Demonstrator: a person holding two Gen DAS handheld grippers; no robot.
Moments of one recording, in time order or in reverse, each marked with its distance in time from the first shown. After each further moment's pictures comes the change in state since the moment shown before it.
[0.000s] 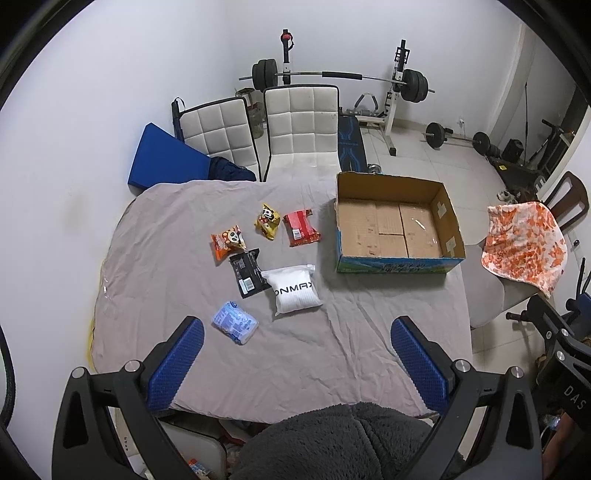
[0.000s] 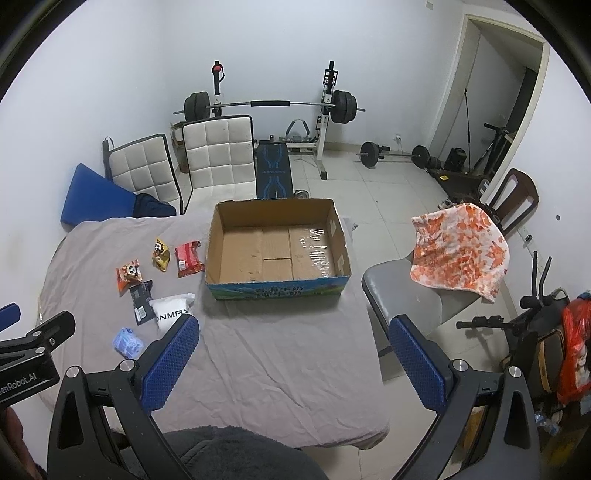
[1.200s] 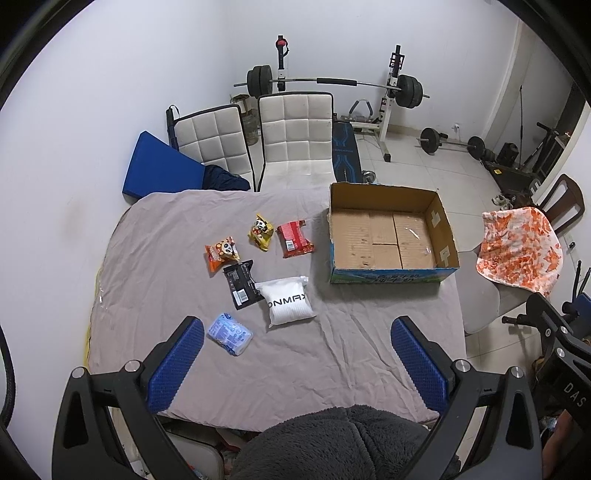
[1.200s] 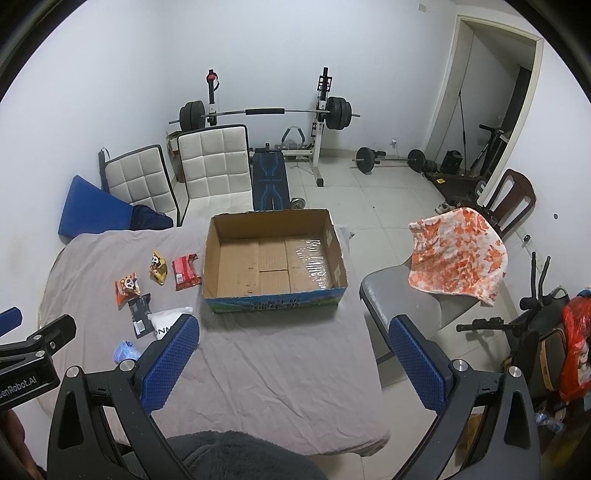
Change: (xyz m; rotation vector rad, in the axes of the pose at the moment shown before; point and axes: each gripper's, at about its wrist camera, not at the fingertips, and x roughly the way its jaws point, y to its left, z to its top) left arm -0.003 -0.009 0.013 0.002 -0.021 -0.017; right arm -0.002 -0.003 0.014 0.015 -0.026 -0.002
